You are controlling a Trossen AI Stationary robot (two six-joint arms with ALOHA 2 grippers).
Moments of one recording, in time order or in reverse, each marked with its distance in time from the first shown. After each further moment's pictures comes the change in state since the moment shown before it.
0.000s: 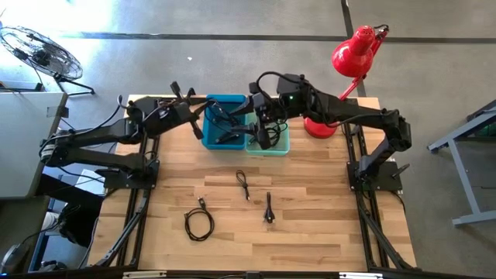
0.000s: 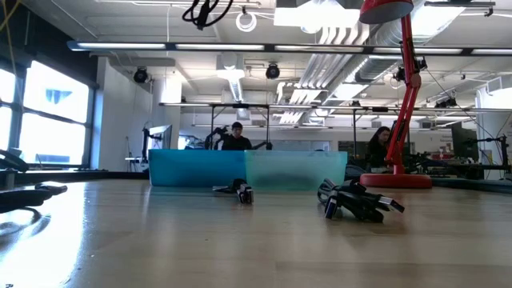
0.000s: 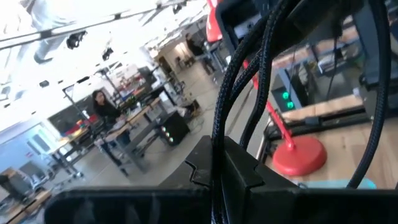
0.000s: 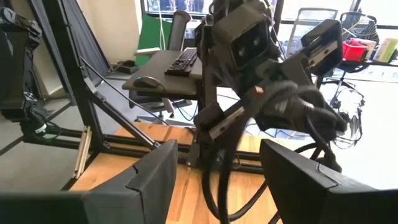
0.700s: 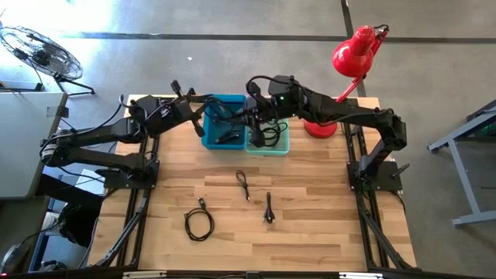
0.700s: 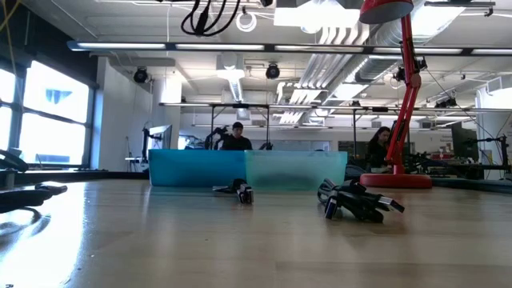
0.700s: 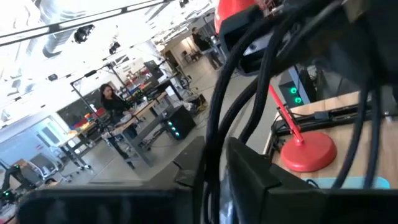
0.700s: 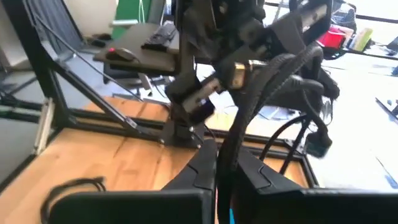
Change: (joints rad) left arm 0.005 0.017 0.000 0.007 -0.026 0.000; right arm -0.025 0.044 0.000 -0.035 0.073 -0.095
